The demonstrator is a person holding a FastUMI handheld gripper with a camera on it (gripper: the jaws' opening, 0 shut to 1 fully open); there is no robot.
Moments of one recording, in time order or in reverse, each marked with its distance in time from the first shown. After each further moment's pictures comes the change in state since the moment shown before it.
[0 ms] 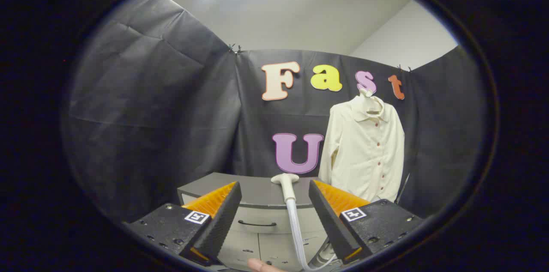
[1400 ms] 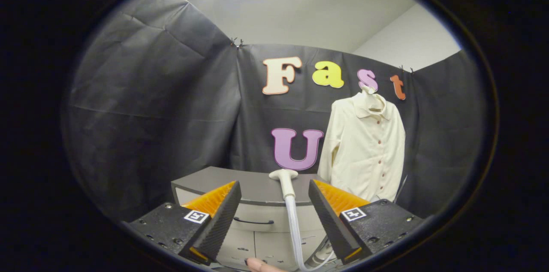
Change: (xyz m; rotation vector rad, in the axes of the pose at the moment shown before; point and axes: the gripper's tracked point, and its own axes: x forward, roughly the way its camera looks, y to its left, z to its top) arm 0.014 0.001 -0.020 -0.031 0.027 0.003
